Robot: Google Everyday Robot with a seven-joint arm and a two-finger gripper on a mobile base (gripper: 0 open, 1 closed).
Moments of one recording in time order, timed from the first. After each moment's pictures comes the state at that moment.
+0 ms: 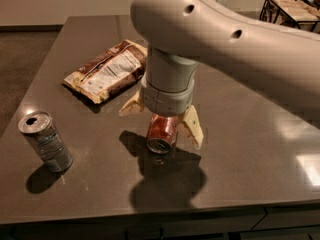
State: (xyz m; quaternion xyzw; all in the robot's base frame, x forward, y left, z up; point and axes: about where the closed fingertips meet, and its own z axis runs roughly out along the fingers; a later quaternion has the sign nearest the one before) arm 0.446 -0.004 0.858 -0.97 0.22 -0.02 0.07
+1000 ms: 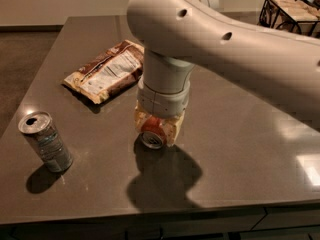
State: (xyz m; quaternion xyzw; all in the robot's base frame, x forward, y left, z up) arm 0.449 0.000 0.849 -0.97 0.21 -0.01 0.06
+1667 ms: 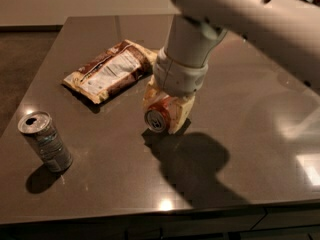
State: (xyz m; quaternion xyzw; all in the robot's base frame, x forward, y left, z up) arm 0.465 -0.008 0.880 -0.93 0.33 0.06 0.12
